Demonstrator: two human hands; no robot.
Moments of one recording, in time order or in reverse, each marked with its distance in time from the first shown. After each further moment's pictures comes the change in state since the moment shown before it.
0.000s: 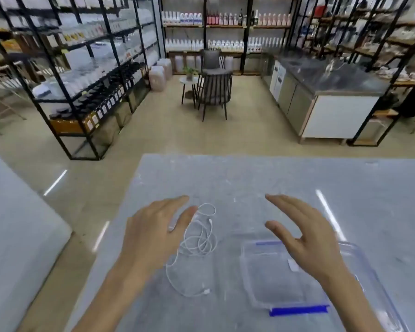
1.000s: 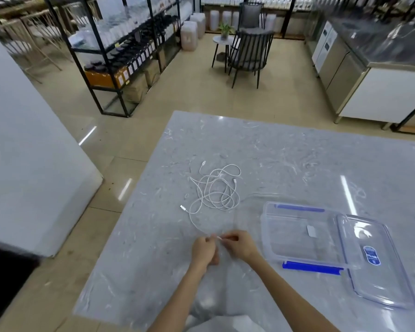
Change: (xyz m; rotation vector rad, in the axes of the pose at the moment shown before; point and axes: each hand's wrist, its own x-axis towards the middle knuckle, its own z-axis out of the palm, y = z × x) left_hand -0.118 -0.071 0.234 -0.806 -0.319 -1.029; right_hand -0.102 0.027 0.251 0.423 -0.703 0.524
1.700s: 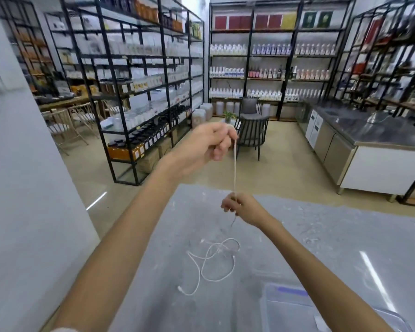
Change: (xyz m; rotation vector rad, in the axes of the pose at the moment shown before) left_hand -0.160 0.414 -0.110 -0.012 -0.575 1.058; right_hand 0.064 -0.237 -0.198 -0.172 0.084 -0.528
